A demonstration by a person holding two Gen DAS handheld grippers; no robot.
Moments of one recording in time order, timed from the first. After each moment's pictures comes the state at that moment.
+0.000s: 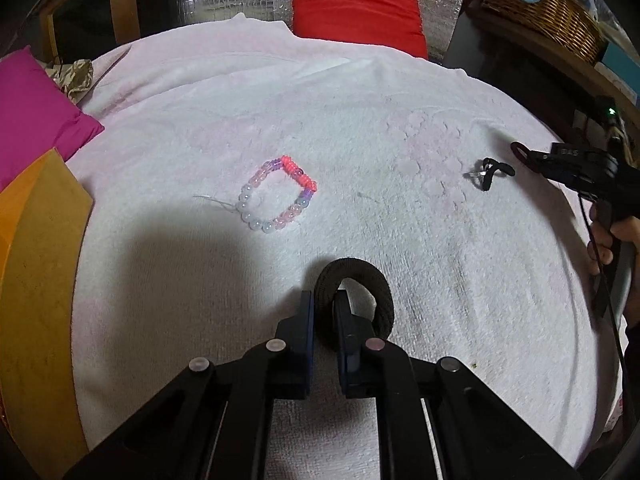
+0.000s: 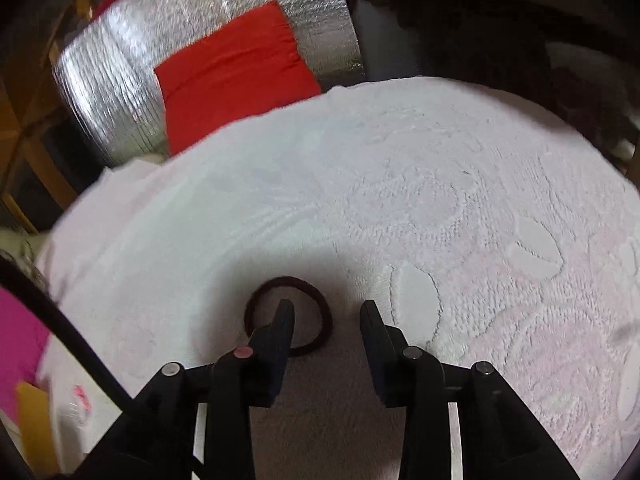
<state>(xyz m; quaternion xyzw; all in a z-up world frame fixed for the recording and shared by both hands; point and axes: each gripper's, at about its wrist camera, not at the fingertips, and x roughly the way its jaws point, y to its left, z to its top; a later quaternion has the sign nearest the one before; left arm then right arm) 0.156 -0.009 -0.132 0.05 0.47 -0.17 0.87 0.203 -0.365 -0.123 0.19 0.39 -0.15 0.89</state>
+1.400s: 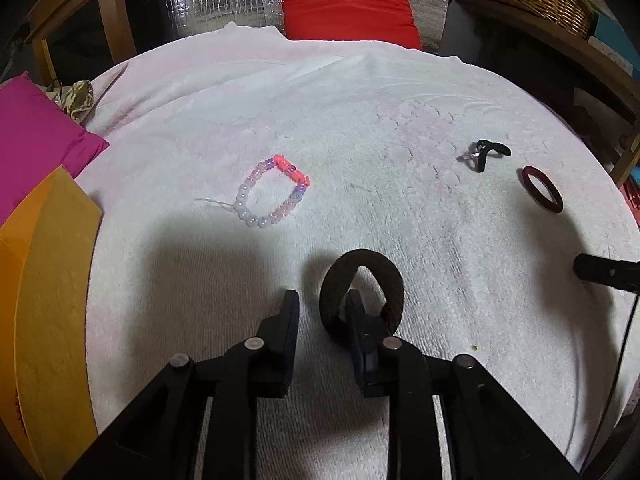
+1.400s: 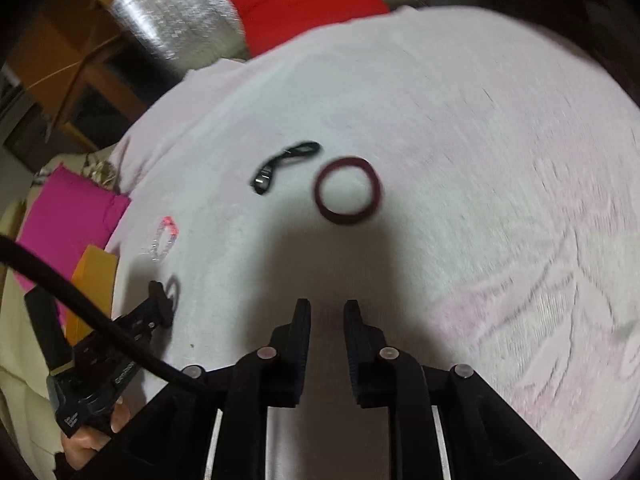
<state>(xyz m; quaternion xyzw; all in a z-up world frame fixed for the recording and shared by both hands) 0.145 -0.018 -0.131 0.08 0.46 -0.16 0.87 0.074 -0.282 -0.120 0.24 0.49 -0.02 0.84</state>
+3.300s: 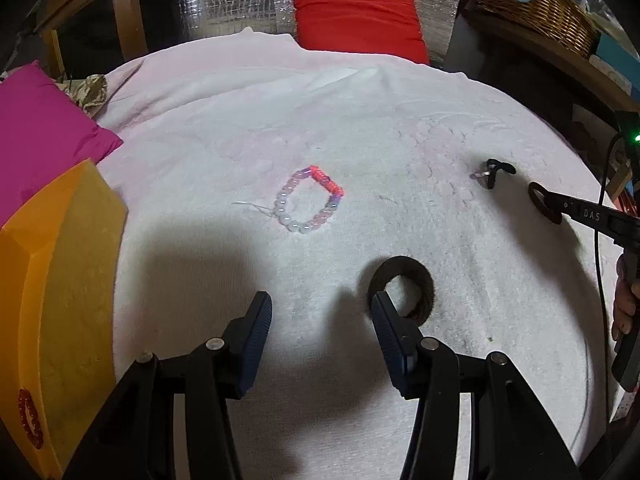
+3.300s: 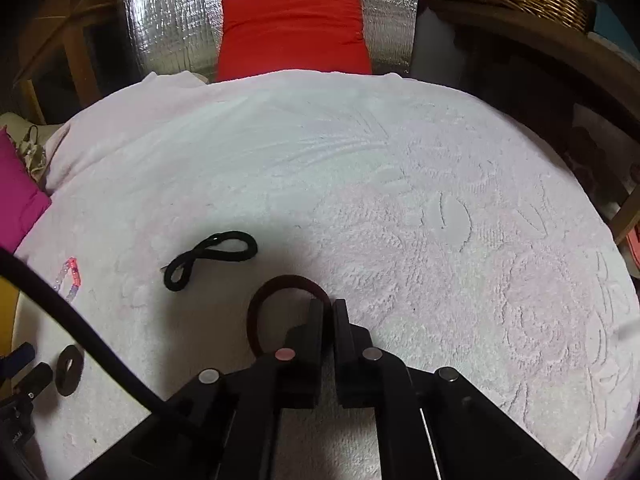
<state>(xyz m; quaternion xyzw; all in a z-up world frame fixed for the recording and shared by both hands) 0.147 0.011 -0.122 0.06 0.45 -0.17 0.87 0.139 -0.289 -0.113 0.07 0.44 -0.13 0.89</state>
